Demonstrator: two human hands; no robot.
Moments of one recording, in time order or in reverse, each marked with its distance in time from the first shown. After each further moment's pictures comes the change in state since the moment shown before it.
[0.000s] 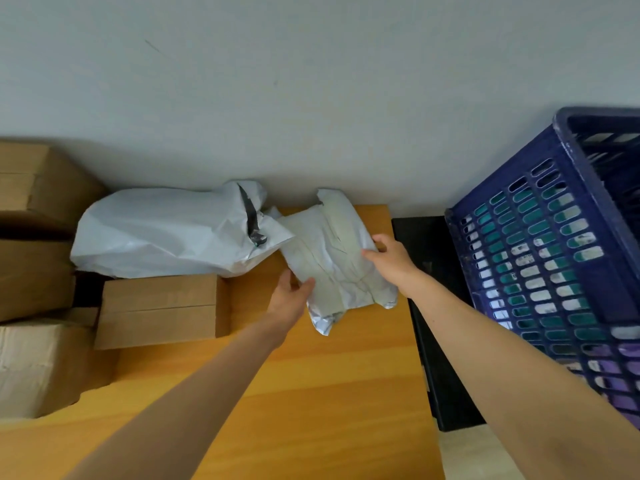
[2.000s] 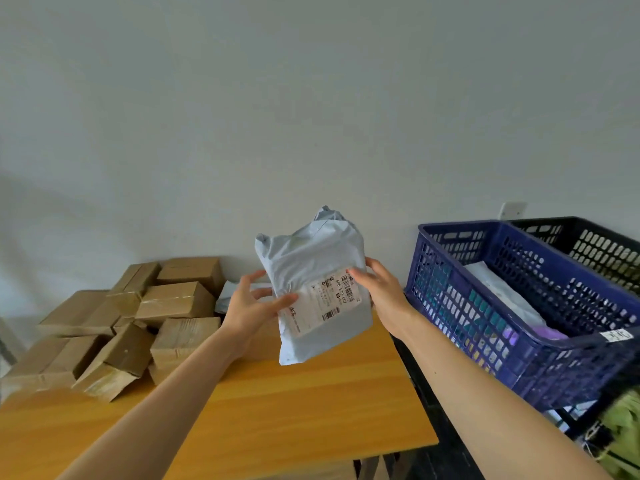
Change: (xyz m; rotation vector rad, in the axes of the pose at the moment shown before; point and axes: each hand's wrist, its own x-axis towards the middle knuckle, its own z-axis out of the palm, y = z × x) left_hand -0.366 0.019 -0.119 -0.014 0.099 0.677; right_hand -0.392 -0.053 -0.009 0.673 0.019 -0.623
